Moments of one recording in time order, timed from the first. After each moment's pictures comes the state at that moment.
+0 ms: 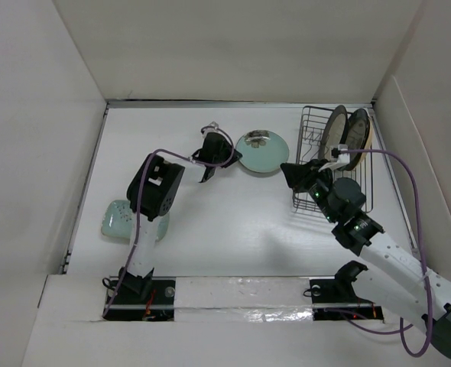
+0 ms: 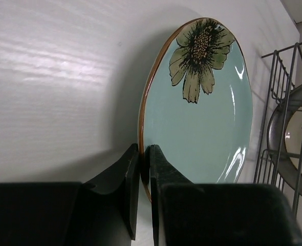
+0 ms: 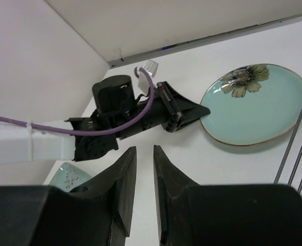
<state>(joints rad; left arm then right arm) -0.50 2.19 1.31 0.38 0.06 -0.94 0.62 0.80 0.58 0.26 0.20 0.57</state>
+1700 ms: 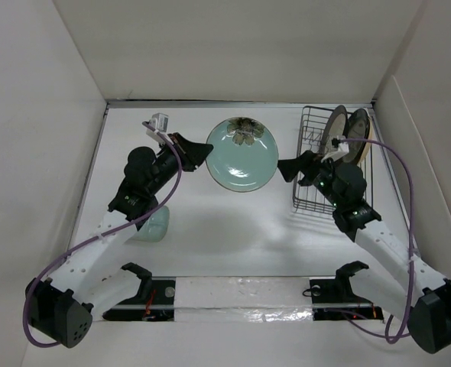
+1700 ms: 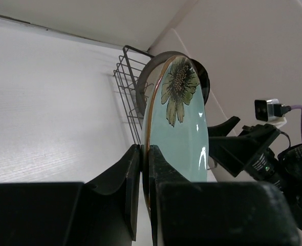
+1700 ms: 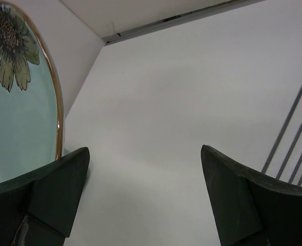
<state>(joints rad) -0.46 0.98 0.82 0.18 0.20 -0.73 0.39 0.94 0.59 0.28 -0.13 0.61</state>
